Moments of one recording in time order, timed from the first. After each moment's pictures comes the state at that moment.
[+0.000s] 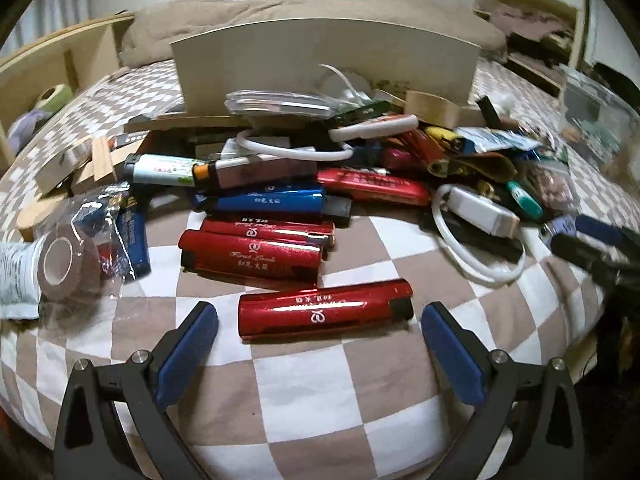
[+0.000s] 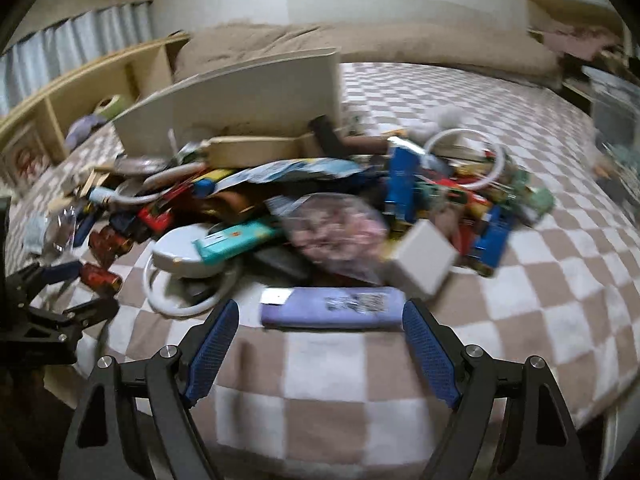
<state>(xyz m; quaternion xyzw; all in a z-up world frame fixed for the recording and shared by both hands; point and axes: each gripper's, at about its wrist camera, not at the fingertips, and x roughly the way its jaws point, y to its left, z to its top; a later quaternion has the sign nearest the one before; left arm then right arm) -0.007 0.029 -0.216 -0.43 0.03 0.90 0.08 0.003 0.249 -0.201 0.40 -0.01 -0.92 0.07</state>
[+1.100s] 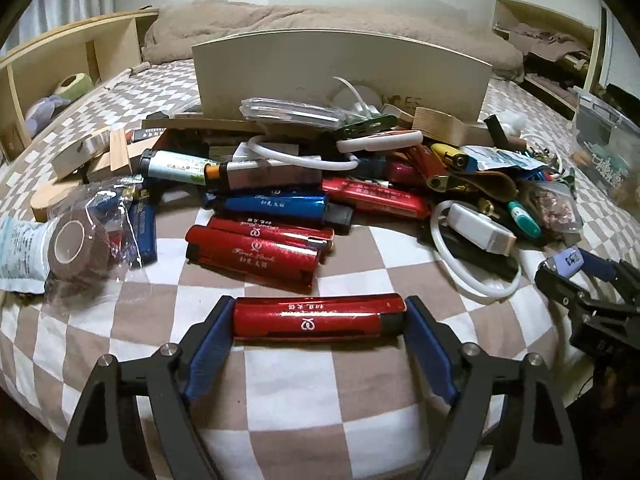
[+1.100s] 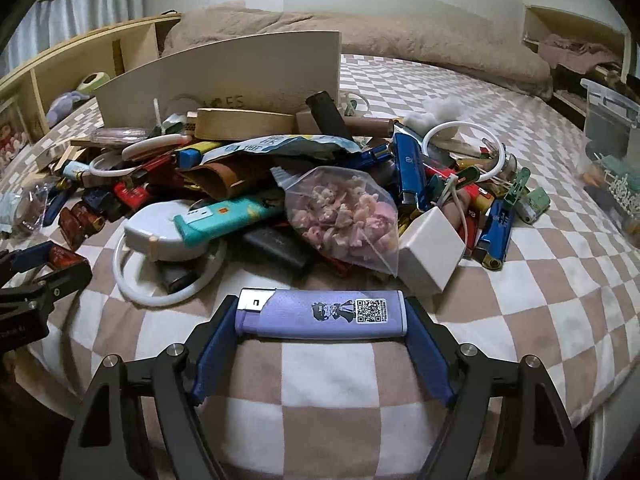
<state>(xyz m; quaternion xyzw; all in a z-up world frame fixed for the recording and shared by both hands) 0.002 0.032 -0.213 -0.42 0.00 0.91 0.06 0.000 0.242 -0.216 0.41 0.02 -0.91 0.03</state>
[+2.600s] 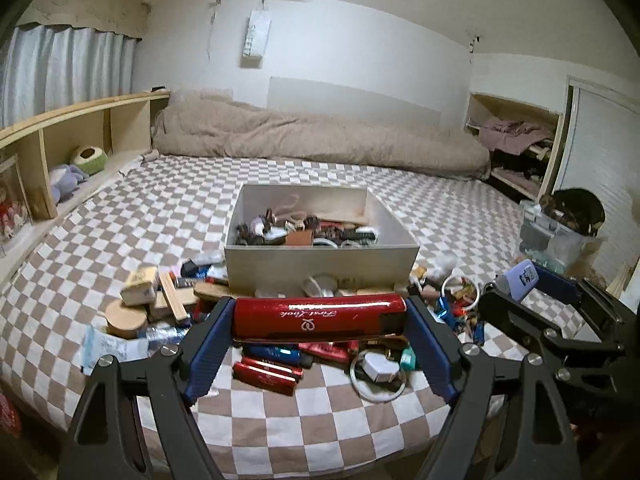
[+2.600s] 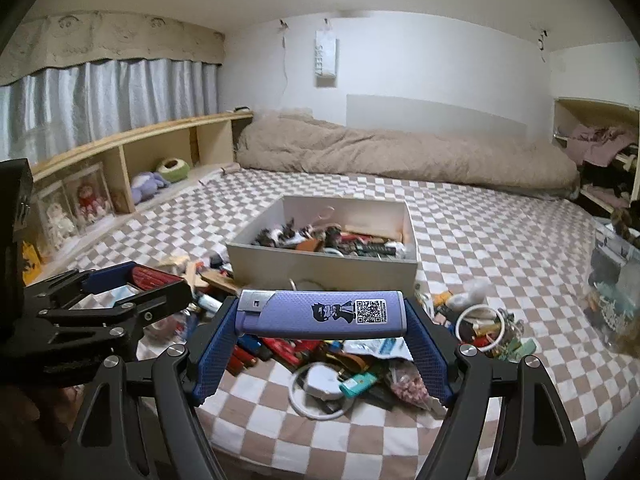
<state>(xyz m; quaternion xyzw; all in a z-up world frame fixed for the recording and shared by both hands) 0.049 0.010 -0.026 -0.27 -0.05 0.96 0.09 0.054 0.183 -0.037 0.24 0.02 -0.96 0.13</state>
